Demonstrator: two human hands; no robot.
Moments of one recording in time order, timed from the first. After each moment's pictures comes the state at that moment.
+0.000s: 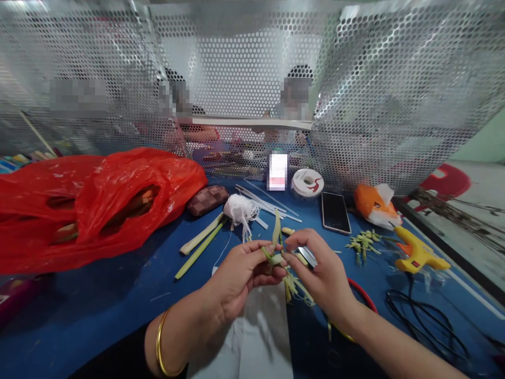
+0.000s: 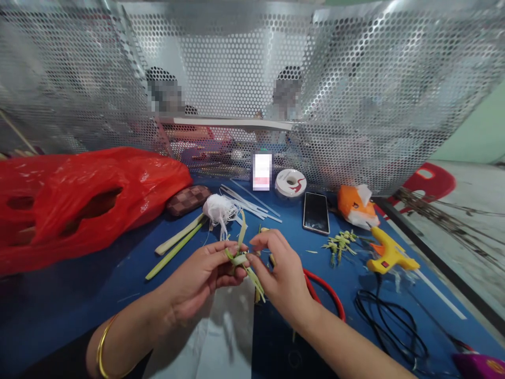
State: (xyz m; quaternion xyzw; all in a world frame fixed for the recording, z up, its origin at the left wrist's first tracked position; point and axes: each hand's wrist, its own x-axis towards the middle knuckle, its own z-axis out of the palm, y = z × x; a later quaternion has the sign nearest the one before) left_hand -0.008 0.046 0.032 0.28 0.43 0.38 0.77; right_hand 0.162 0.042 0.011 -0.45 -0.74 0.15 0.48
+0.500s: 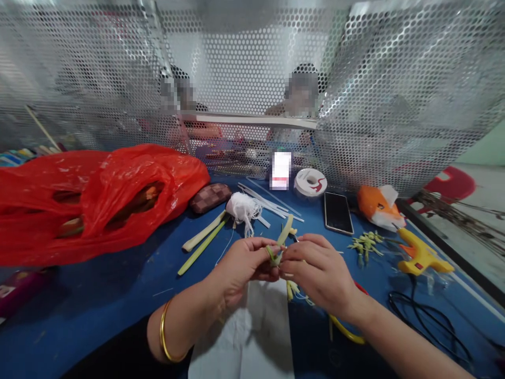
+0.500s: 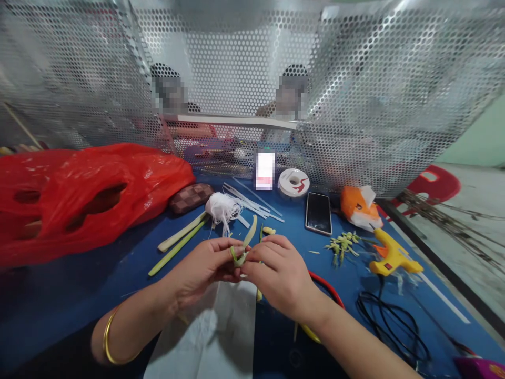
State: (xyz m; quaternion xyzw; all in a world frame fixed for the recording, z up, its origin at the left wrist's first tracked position) left_hand -0.011 0.051 0.033 0.34 0.47 0.35 0.74; right_hand 0.174 0.048 0.017 -0.24 -0.89 -0.05 0.39
